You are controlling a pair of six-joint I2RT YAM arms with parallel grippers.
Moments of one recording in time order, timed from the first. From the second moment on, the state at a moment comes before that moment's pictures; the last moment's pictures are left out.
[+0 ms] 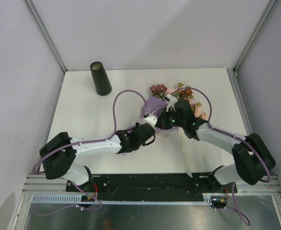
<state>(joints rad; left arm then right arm) -1.07 1.47 0.84 -0.24 -0.53 -0.28 0.62 1.44 0.76 0.15 -0.37 0.49</state>
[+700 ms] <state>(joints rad) -0.98 1.50 0.81 -0.26 -0.52 -0.46 0.58 1.28 0.68 0.09 -0.27 0.53</state>
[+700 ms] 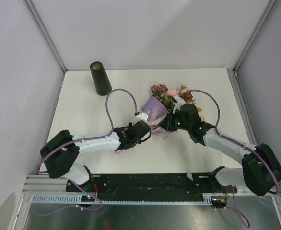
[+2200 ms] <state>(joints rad) -0.92 1.54 0.82 -0.36 -0.52 -0.64 -0.03 0.94 1.00 -0.19 -0.01 0.57</state>
